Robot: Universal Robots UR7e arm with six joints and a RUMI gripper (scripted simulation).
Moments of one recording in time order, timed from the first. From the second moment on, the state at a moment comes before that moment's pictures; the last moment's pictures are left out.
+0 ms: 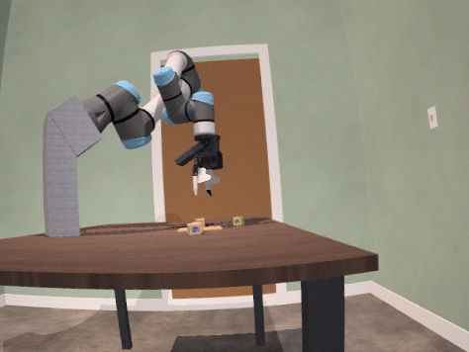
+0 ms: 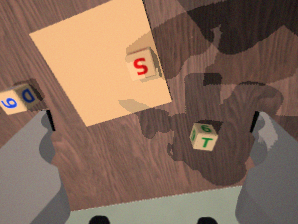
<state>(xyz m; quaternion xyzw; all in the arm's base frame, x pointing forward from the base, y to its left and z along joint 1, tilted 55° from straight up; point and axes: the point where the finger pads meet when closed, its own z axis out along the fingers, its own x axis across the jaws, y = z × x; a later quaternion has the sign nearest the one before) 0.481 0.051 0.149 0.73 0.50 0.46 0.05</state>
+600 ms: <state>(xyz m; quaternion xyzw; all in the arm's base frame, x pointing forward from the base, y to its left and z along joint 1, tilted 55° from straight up) 0.500 0.057 0.175 0.83 0.32 0.46 -0.06</state>
